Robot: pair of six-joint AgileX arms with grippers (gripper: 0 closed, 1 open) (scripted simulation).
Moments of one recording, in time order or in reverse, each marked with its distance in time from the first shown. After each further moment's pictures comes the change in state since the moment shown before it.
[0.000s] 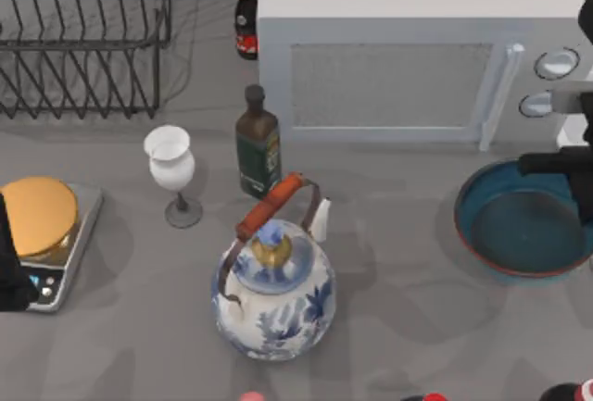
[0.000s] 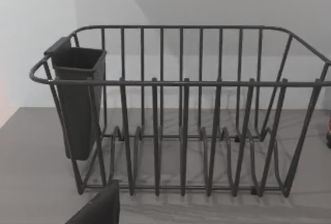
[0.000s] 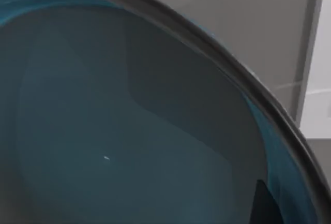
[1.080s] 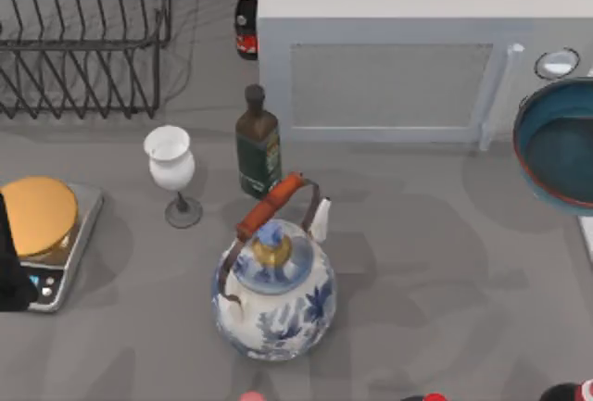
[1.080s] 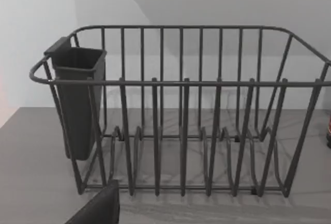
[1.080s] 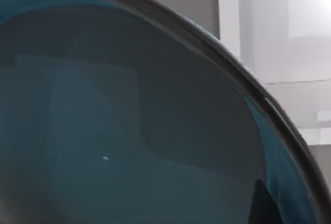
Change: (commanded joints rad) left arm 0.000 0.000 0.000 0.000 0.000 0.000; right arm -0.168 -0.110 0.134 -0.094 -0.065 -0.072
